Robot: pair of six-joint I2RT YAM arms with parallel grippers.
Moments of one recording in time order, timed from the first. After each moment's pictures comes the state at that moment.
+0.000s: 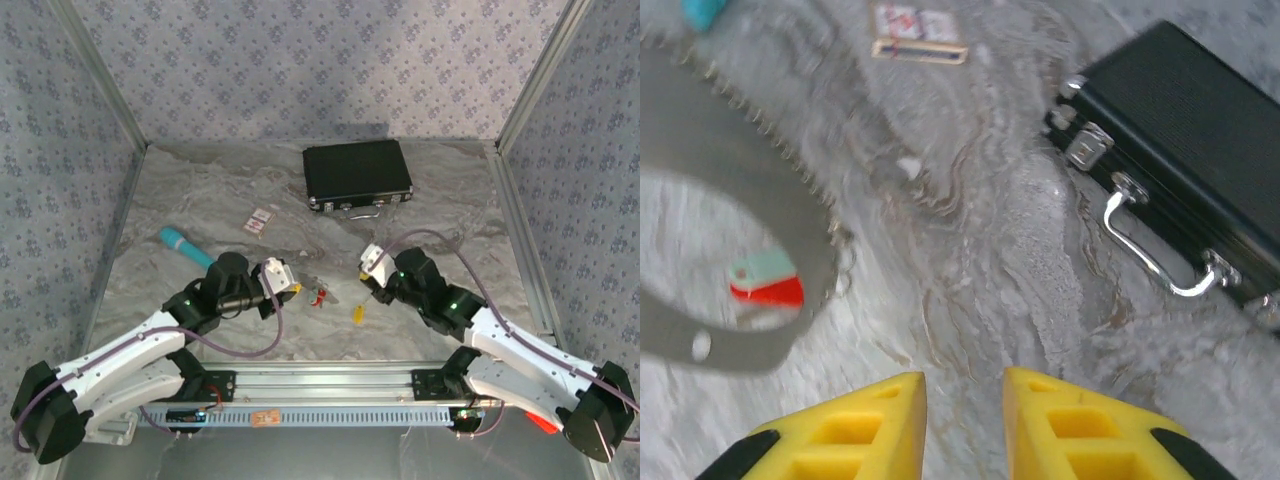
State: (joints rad) left arm -0.80 0.85 0.49 -0.13 0.29 0.28; right arm 0.78 0.86 0.55 -0.27 0.06 -0.38
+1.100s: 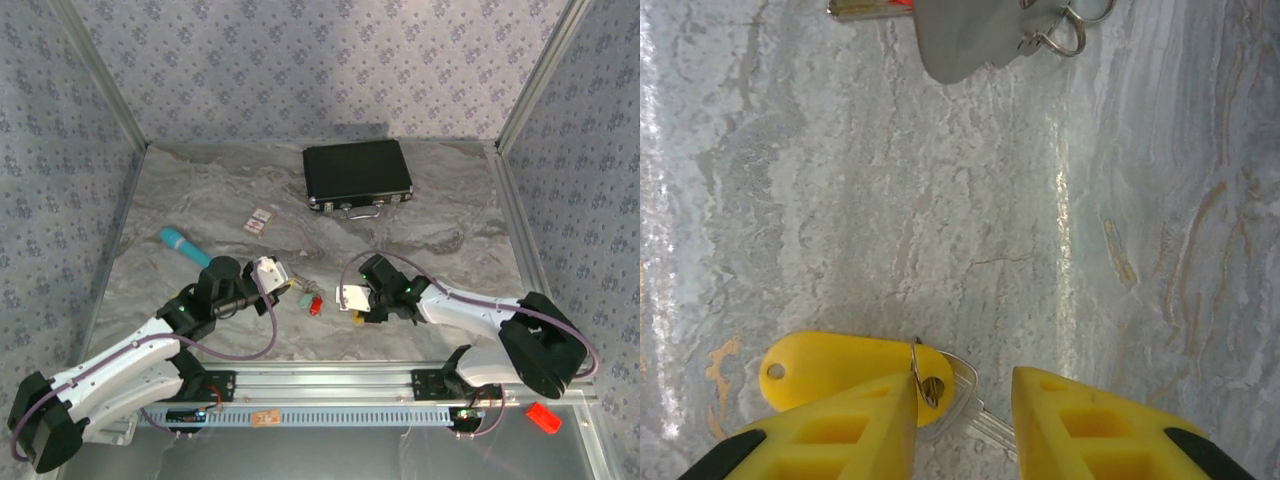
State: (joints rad) left arm -0.79 0.78 0.45 -0.08 0.19 0.30; right arm 0.80 1.31 0.55 -0.28 -0.07 -0.78
